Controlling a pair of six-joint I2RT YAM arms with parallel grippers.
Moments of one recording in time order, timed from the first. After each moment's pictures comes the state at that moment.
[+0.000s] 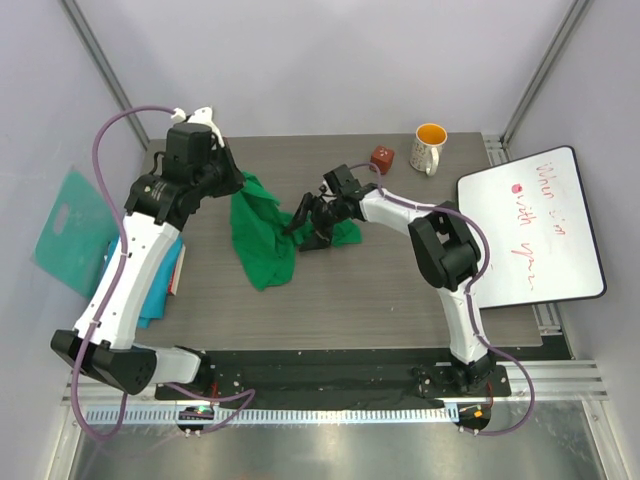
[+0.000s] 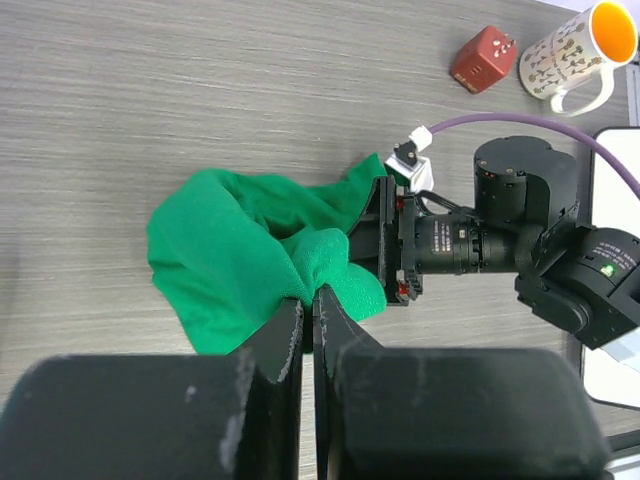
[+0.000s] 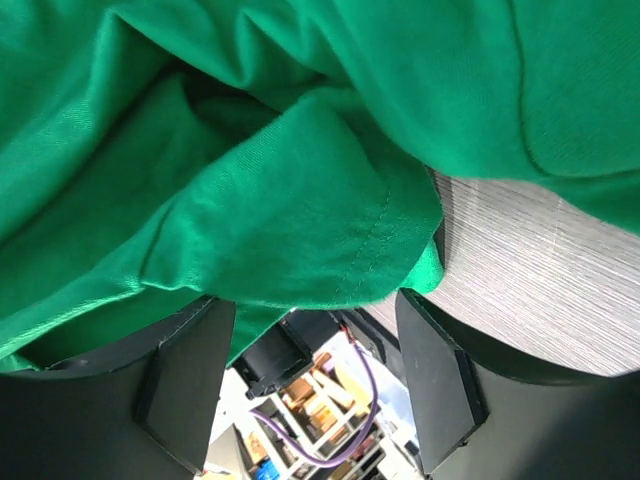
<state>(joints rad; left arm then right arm) -0.34 1.34 1.63 -0.84 -0.09 -0.45 0.57 2.18 1.62 -0.37 -0.71 1.07</state>
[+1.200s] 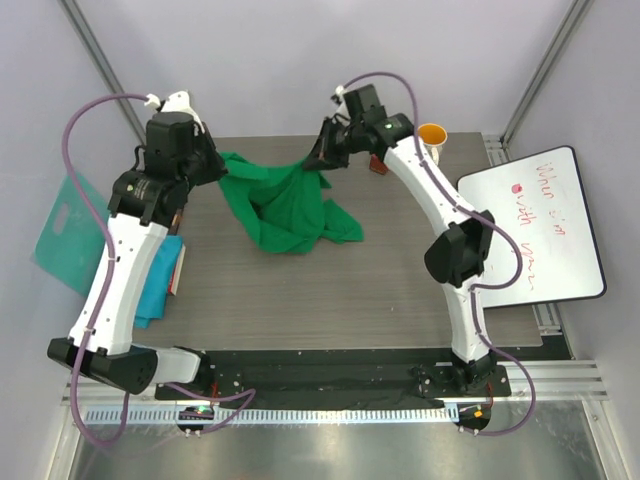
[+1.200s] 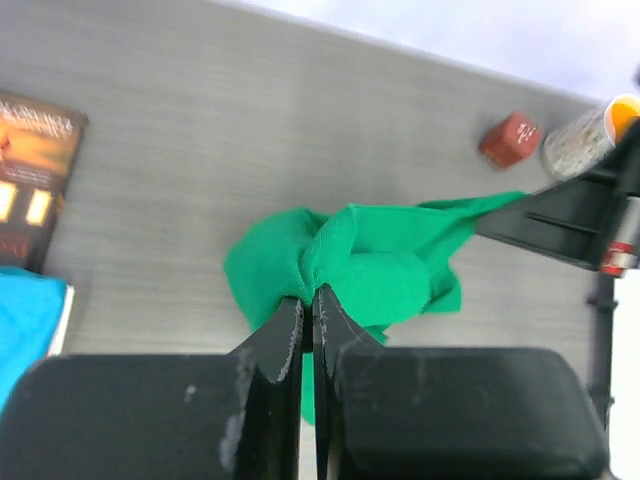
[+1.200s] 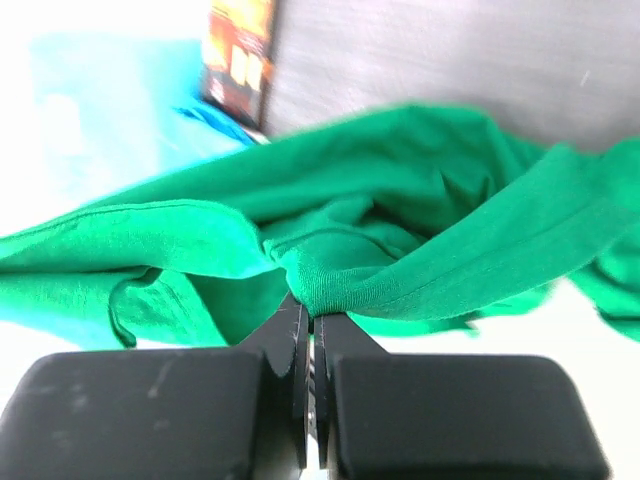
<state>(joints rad) -0.30 1.33 1.70 -0.86 -0.19 -0.42 0.51 2.20 2.33 -0.86 -0.48 0.69</state>
